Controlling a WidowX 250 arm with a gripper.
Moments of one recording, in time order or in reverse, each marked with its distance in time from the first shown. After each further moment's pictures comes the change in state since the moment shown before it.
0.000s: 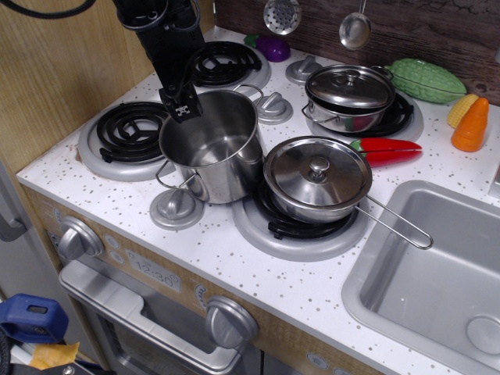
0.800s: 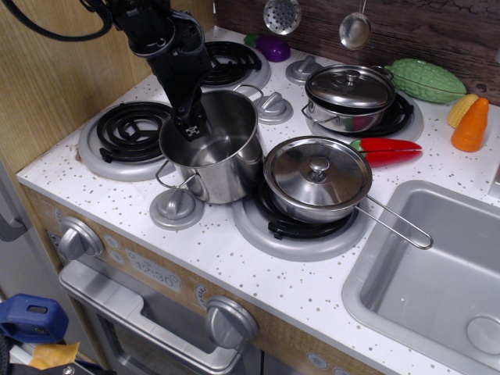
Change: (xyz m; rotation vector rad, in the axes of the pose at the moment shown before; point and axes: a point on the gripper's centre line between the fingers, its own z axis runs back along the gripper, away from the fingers) arm 0.000 -0.008 -0.029 -0.055 -0.043 0.007
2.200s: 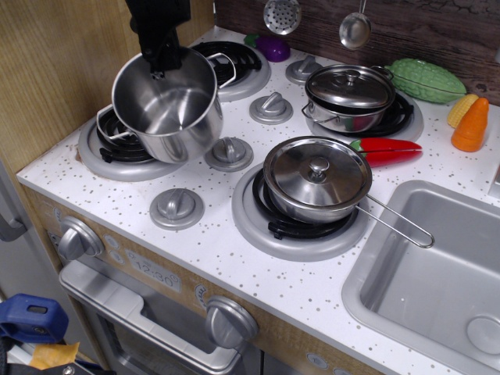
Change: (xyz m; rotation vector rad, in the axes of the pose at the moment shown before) arm -0.004 0.046 0.039 0.053 0.107 -0.200
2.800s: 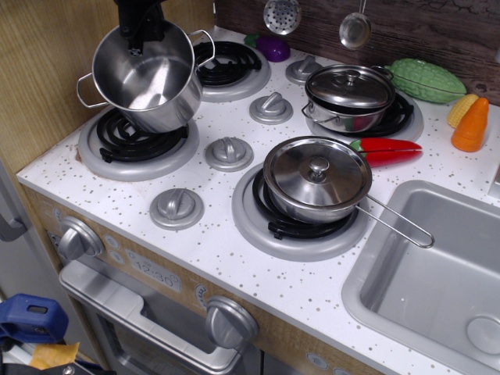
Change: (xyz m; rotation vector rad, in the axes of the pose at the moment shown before) arm -0.015 0.029 0.003 0.112 0.011 -0.102
